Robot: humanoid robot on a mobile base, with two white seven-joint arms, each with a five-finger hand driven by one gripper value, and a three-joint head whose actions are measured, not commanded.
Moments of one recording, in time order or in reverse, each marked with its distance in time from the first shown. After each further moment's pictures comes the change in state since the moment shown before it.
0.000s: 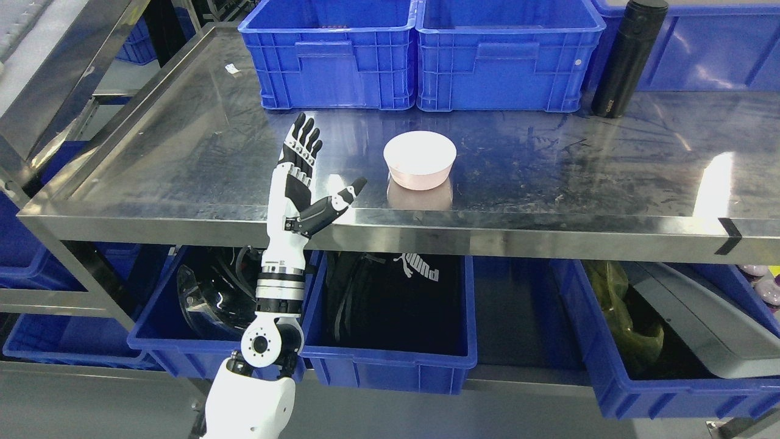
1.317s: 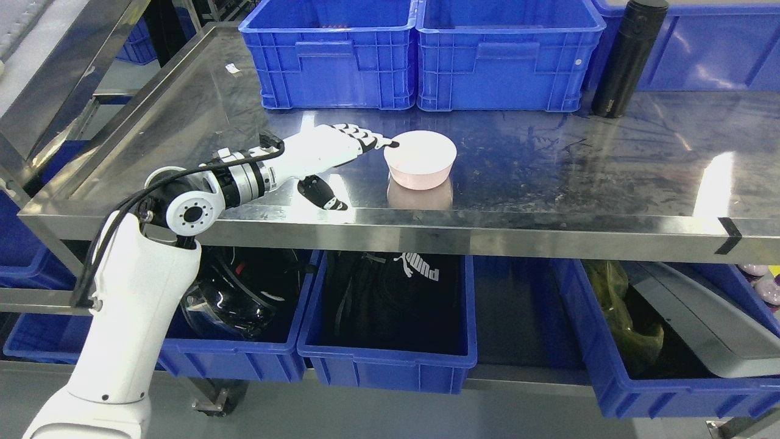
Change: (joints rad) left arm -0.490 0.361 -0.077 0.006 -0.823 0.018 -1.002; right arm 0.000 0.000 0.000 0.000 0.000 0.000 0.000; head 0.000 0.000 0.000
